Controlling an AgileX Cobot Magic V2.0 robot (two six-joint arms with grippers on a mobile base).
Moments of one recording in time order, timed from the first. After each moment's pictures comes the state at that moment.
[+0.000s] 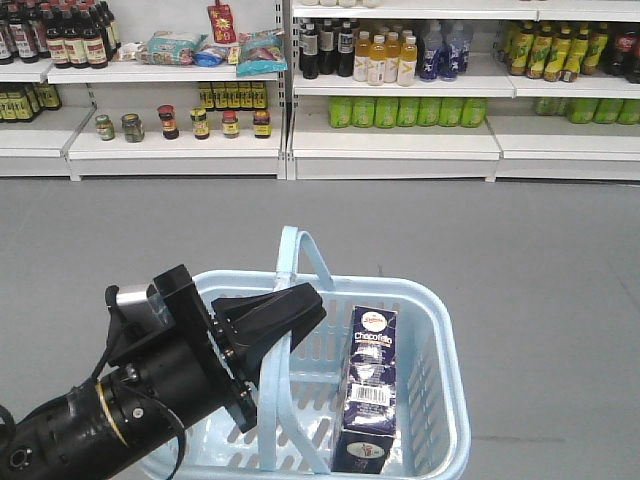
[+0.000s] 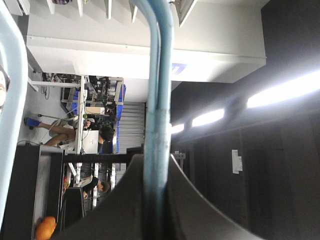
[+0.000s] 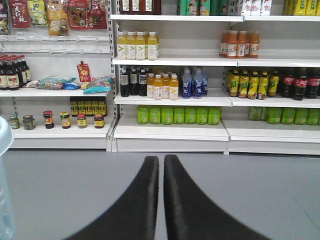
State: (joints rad) left arm -0.70 1.43 -0.42 0.30 -1.09 -1.90; right arm 0.00 -0.01 0.03 -0.07 0.11 0.06
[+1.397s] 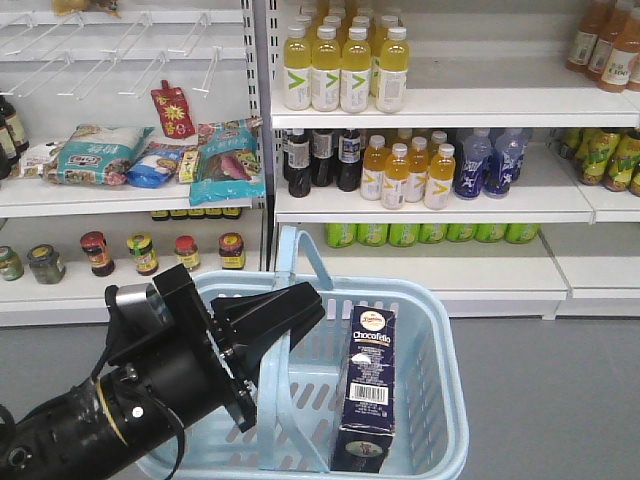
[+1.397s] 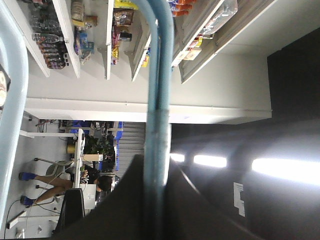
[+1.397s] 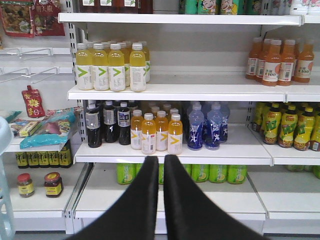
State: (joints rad) left arm -0.70 1.42 -0.42 0.30 -1.09 -1.90; right arm 0.00 -0.01 0.03 -0.07 0.11 0.06
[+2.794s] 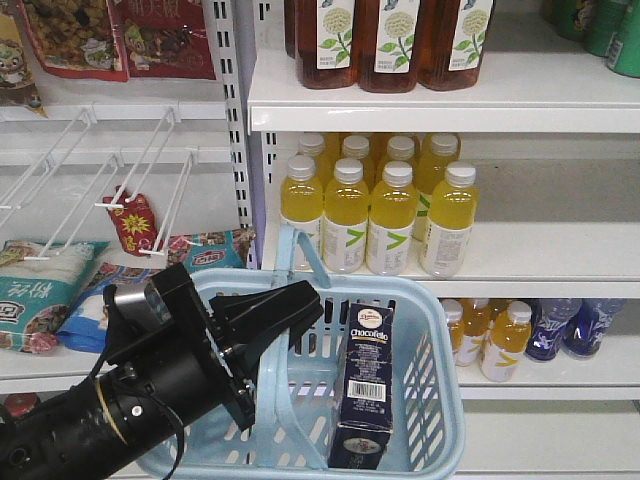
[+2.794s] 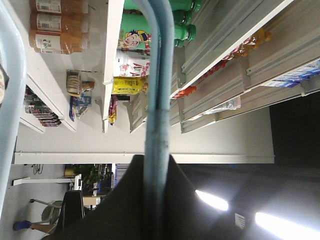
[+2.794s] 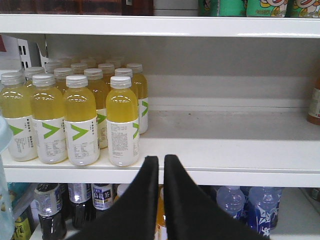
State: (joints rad) left arm -0.70 1.42 -0.42 0.29 -1.09 -1.90; right arm 0.00 -0.01 0.03 -0.07 0.11 0.06
